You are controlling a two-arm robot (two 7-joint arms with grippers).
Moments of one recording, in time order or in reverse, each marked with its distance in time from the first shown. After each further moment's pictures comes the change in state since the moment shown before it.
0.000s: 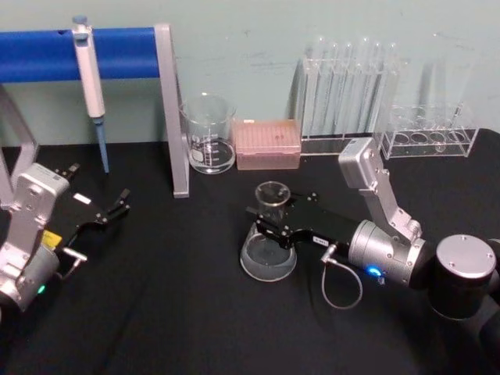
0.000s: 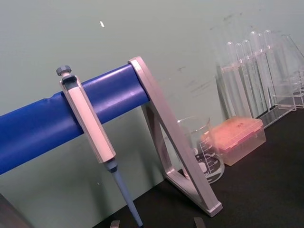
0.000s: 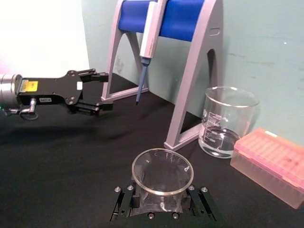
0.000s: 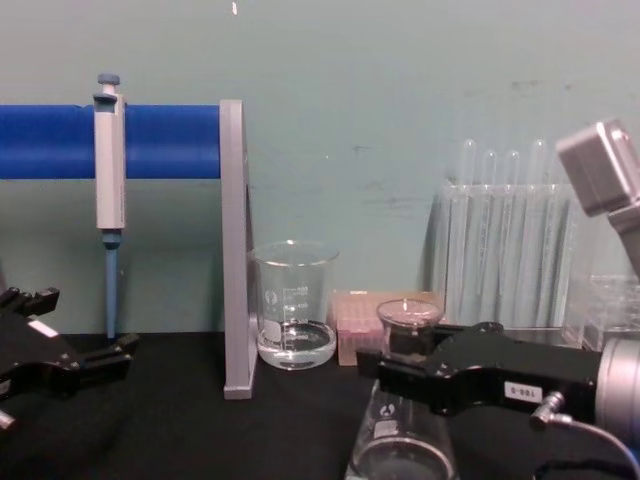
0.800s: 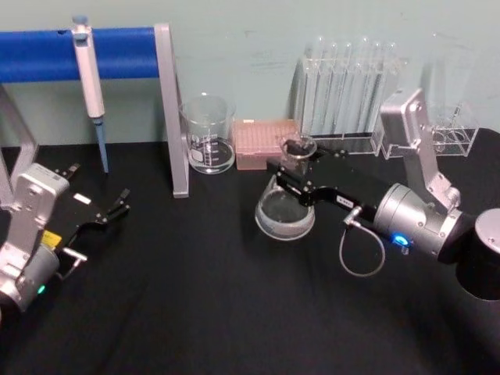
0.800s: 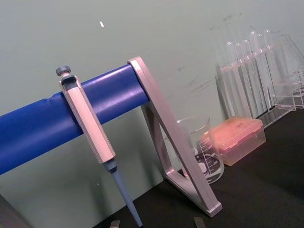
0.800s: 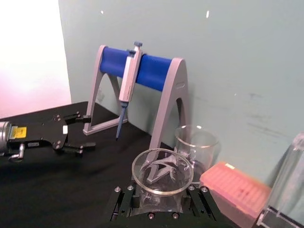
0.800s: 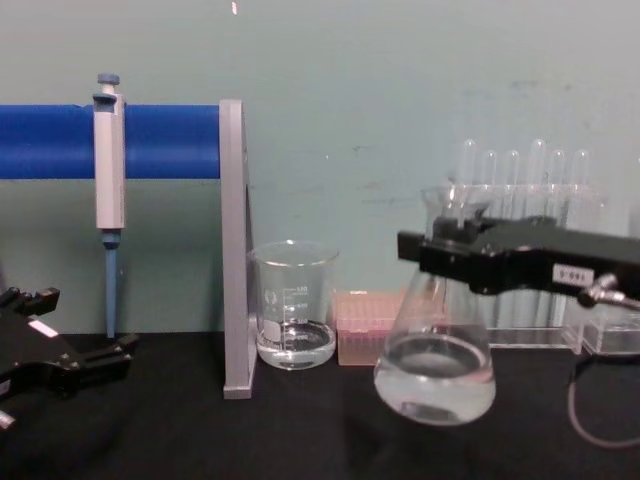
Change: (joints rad) left arm 0.000 0.000 0.000 0.000 0.000 0.000 0.000; right arm -0.054 0.059 0.089 -0.230 0.040 0.090 -0.094
